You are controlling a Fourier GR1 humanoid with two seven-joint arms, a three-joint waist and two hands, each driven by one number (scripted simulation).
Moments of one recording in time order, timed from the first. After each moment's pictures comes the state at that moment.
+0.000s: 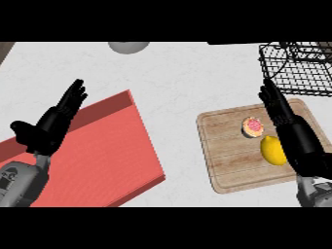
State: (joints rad) left arm -0.26 0.46 -0.28 -1.30 0.37 0.09 -0.15; right arm -0.13 -0.40 0.25 -1.69 -0.20 -0.16 -0.02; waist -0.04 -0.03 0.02
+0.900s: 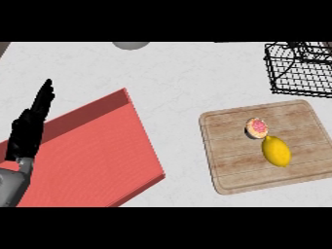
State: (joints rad) left arm -0.21 0.53 -0.24 -1.35 0.18 0.34 -0.03; right arm 0.23 -0.44 -0.29 -1.43 -0.57 0.12 -0.48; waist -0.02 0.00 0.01
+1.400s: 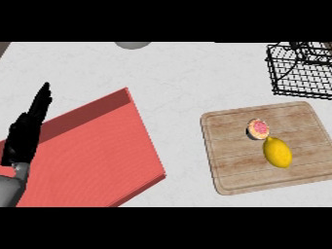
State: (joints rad) left arm -0.17 0.54 -0.23 -1.40 0.16 0.34 0.02; right arm 0.36 -0.75 -0.30 -1.55 -0.35 0.25 -0.41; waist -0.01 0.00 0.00
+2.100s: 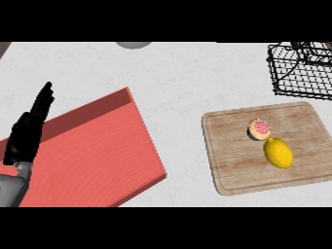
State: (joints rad) left arm -0.17 0.49 -0.18 -1.41 0.09 0.30 0.03; right arm 0.28 -0.76 -0.22 -1.84 -0.25 0.21 0.11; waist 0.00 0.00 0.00
